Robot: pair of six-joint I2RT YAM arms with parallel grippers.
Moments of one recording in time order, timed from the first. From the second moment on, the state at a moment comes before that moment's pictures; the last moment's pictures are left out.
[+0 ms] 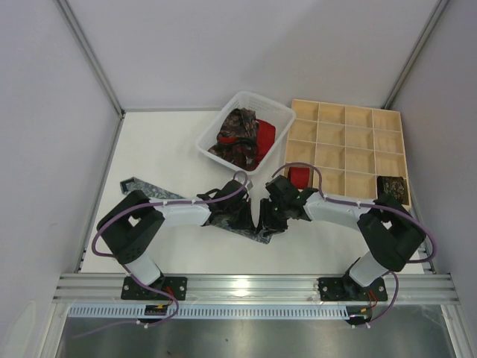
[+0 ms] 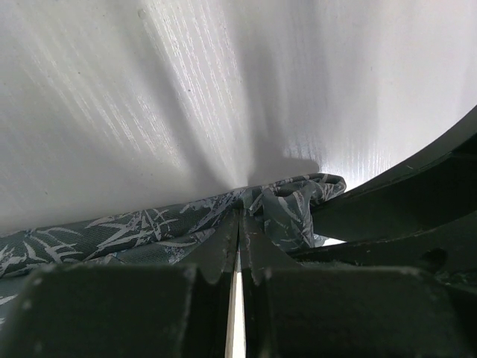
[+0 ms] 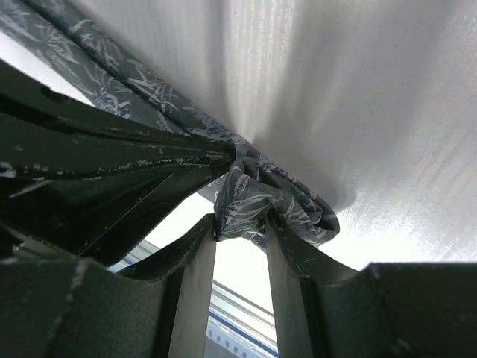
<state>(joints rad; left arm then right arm) -0.84 1.66 0.79 -0.08 0.20 -0.73 0.78 1.58 0.85 -0.36 -0.28 0.78</state>
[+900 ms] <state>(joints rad) -0.84 1.65 0.79 -0.09 0.20 -0.73 0.69 1.46 0.63 -0.08 -0.43 0.84</state>
